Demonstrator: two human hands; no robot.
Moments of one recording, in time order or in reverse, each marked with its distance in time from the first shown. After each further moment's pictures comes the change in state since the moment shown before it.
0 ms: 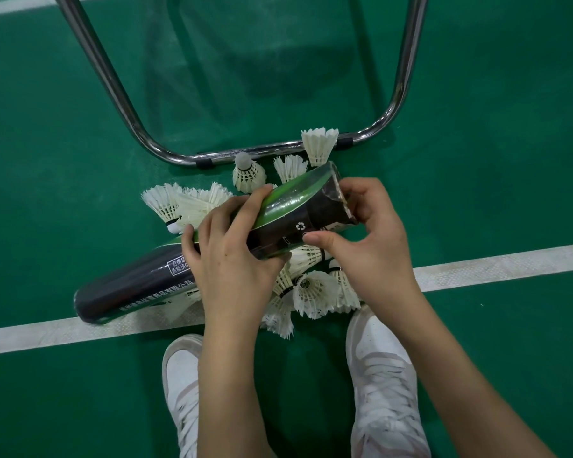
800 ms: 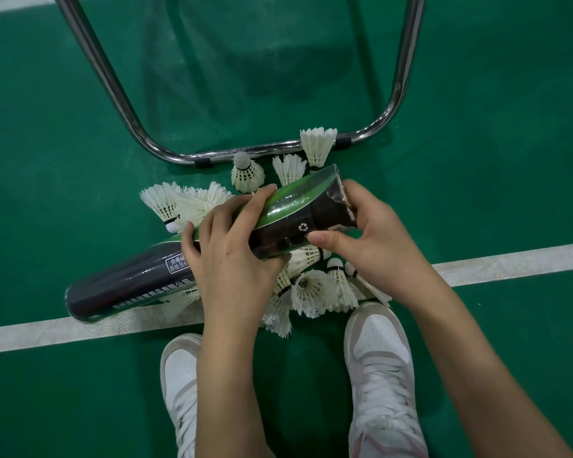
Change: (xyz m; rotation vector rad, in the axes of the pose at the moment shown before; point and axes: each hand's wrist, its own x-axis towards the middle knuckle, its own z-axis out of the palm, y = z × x) left_hand -0.001 0.002 0.000 0.041 -0.008 0.025; right_hand 0.015 -0.004 -0.017 -0.080 -0.293 0.009
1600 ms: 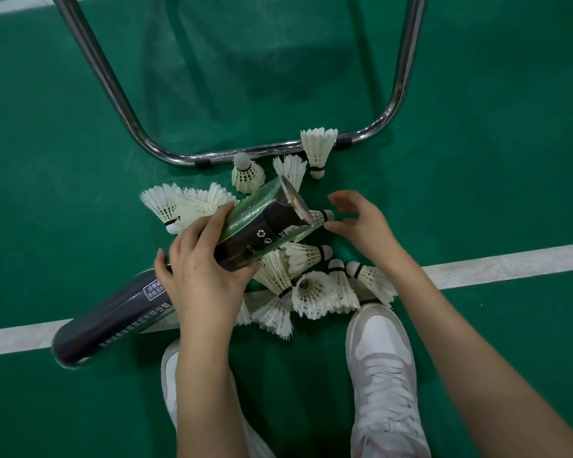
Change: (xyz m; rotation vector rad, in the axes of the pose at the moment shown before) left_hand -0.004 -0.032 0.000 0.007 -0.020 -0.170; right_hand 0.058 0.117 -0.009 -0.135 0.125 0.161
